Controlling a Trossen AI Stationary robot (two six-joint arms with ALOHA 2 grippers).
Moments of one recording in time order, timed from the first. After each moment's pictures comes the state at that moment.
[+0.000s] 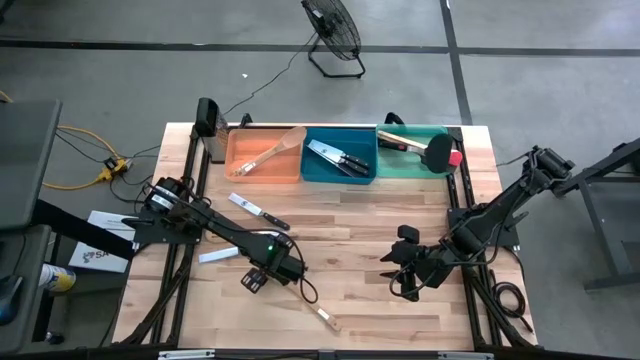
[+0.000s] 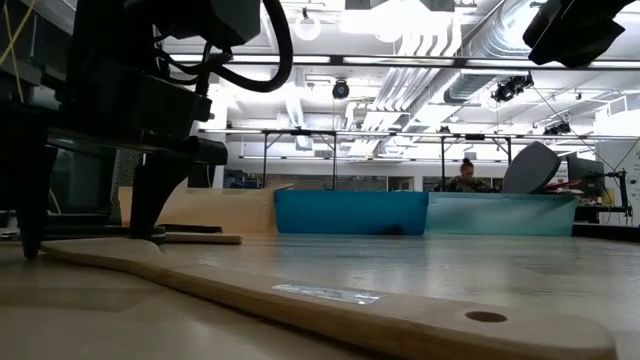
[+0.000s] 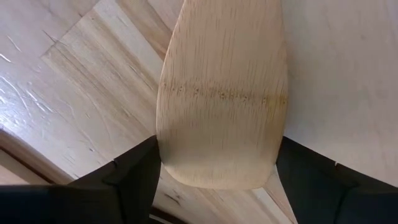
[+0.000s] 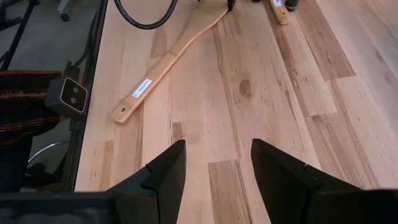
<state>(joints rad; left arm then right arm) -0.39 1.89 1.20 -0.87 -0.03 0.23 0.67 1.25 0.83 -0.39 0.42 0.70</state>
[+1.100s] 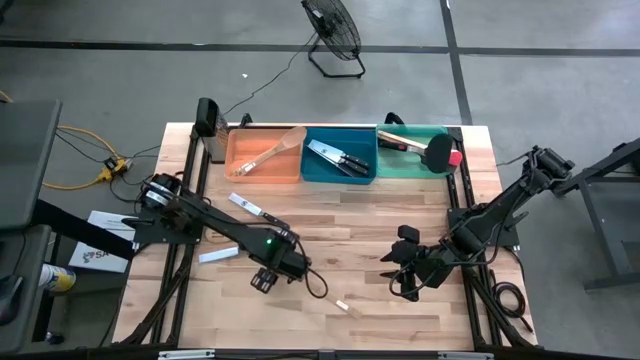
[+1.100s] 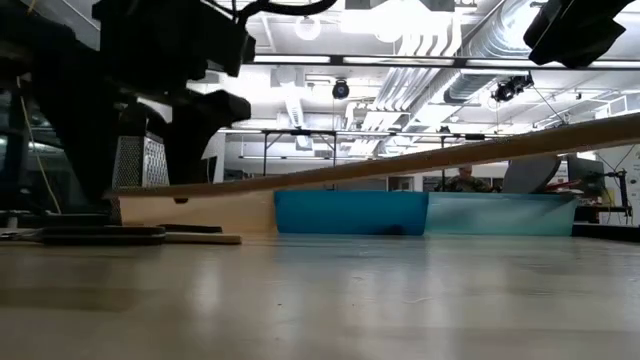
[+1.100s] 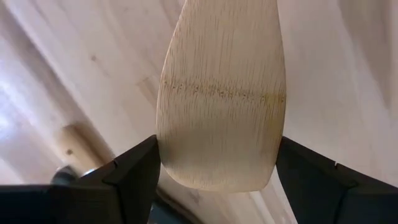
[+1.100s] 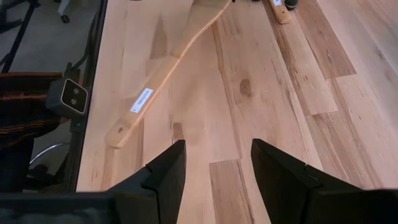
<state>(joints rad) -0.39 1.82 1.30 -0.91 -0.05 0.10 0.67 1.25 0.83 -0.39 0.42 0.71</state>
